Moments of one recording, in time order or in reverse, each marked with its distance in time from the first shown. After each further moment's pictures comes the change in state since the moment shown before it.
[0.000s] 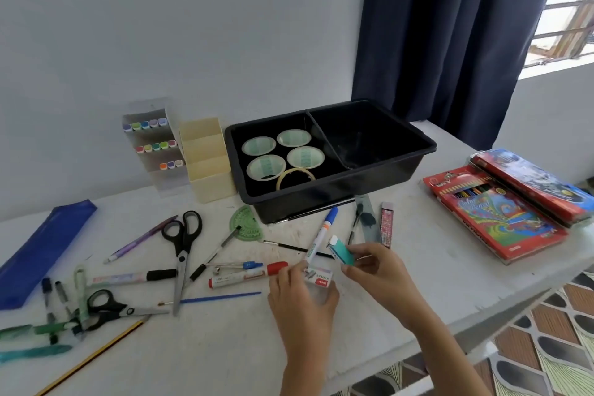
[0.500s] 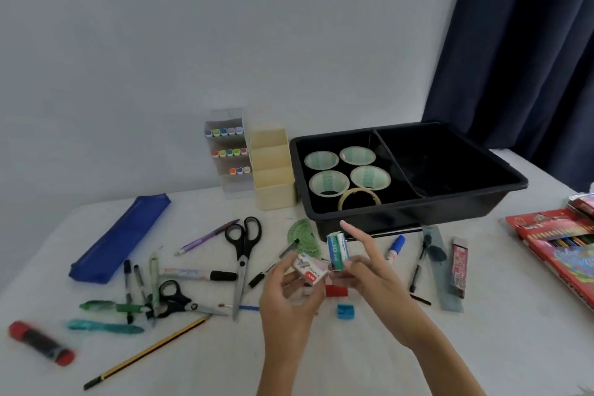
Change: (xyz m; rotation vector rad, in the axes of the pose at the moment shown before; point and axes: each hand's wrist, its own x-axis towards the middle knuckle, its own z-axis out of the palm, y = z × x) left_hand 0.046 -0.052 -0.069 -0.746 0.026 -0.183; right_hand 0.014 -0.066 0.060 0.508 -0.406 -0.081
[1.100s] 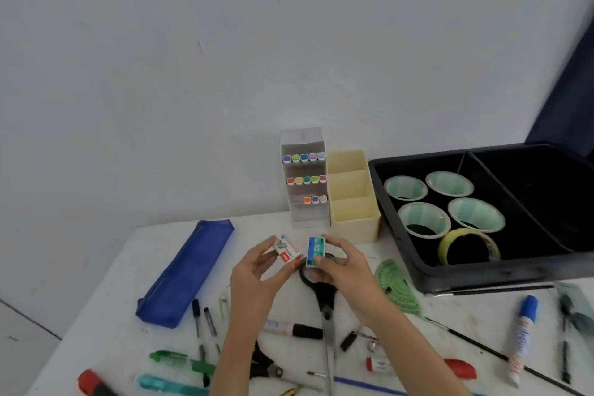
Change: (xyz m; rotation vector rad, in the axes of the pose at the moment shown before) left_hand 0.168 -0.010 -0.152 0.032 0.032 -0.001; right_hand 0.162 0.010 0.158 0.158 0.074 0.175
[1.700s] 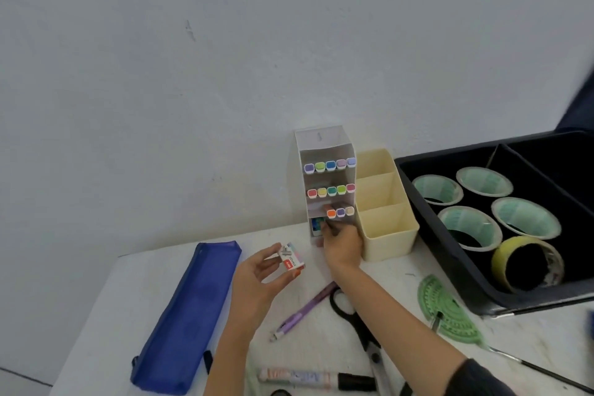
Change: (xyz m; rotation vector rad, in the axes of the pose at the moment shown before) left_hand 0.097 -0.046 -0.038 0.117 -0.175 -0.094; right_hand 0.145 0.022 0.063 -0.350 0.544 -0.096
